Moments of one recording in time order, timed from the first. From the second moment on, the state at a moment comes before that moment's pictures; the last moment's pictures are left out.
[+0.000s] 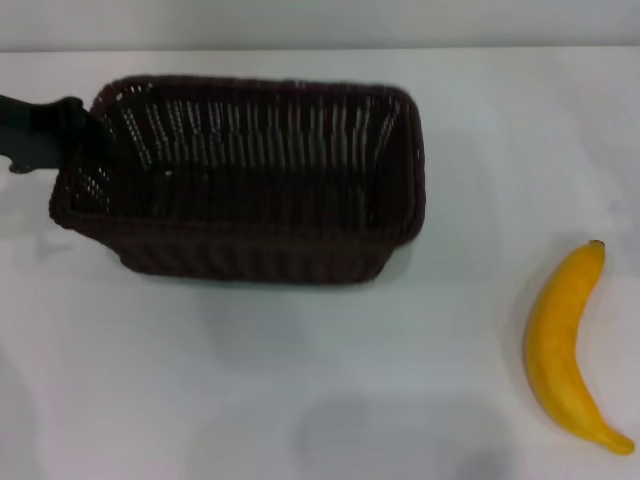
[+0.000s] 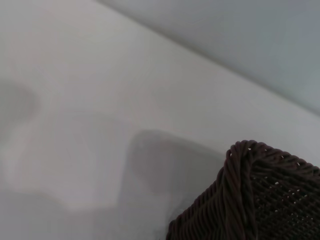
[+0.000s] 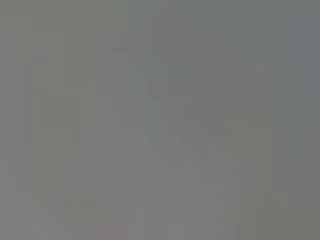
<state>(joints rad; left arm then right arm) -0.72 -1.91 0.75 0.86 -0.68 -1.44 0.29 0.49 2.01 -0.44 -0.20 2.24 1.11 -2.71</state>
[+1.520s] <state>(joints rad) -0.63 -1.88 0.69 1.03 -0.87 -1.52 0.53 0.37 2.01 -0.49 -0.23 2.24 1.30 -2.52</state>
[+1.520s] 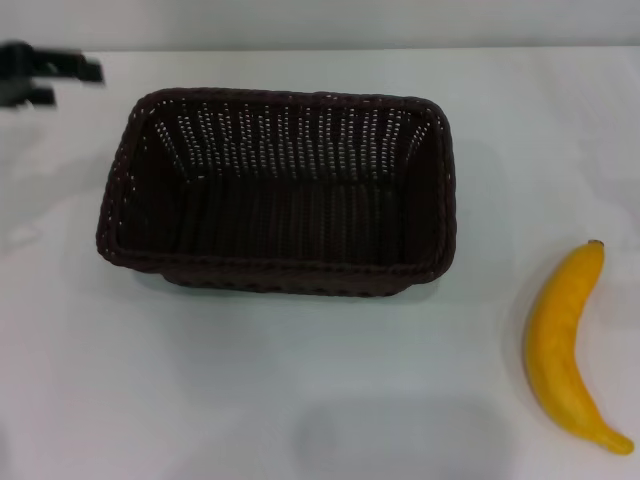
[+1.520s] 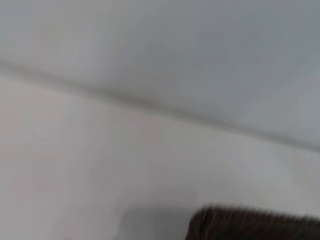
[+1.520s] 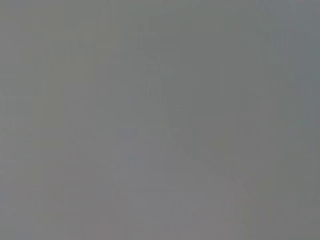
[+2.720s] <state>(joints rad) -0.28 -2.05 0.30 0.74 -1.71 -1.46 1.81 0.34 2.00 -0.92 -1.71 0.74 1.66 -0.47</state>
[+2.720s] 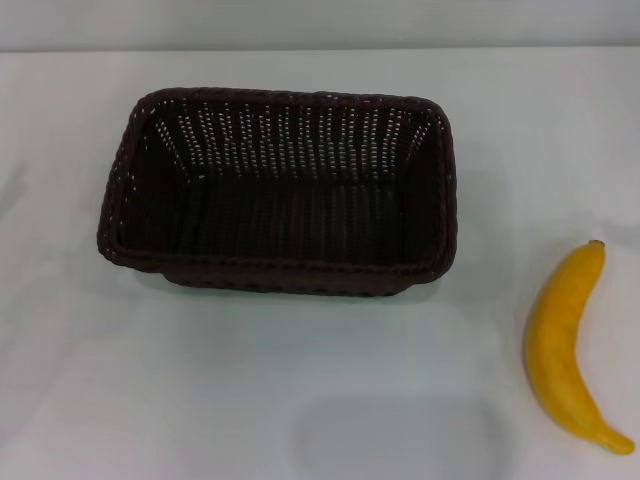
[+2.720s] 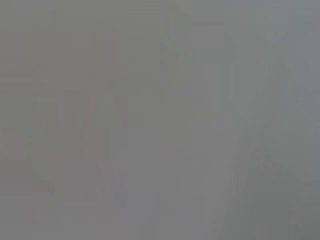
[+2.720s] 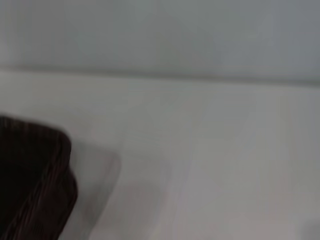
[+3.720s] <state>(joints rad) -0.25 -1.95 0.30 0.69 -1.77 -1.47 1.89 0.50 2.02 -1.61 -1.66 0.51 1.73 0.21</state>
